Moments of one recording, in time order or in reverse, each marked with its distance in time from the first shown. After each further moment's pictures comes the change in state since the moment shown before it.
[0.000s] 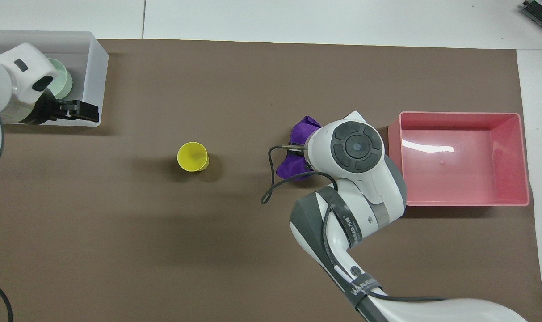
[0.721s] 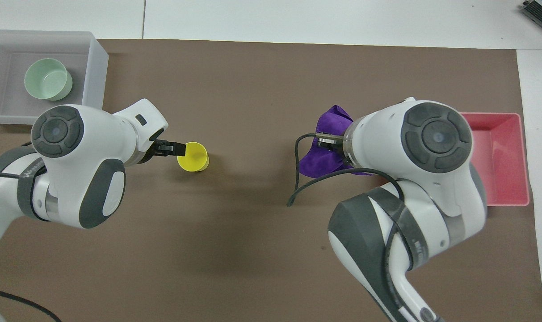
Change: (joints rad) left arm -0.239 -0.055 -0.002 -0.305 0.000 0.308 -0.200; right arm -0.067 -0.159 -0.010 0.065 -0.007 -0.216 -0.008
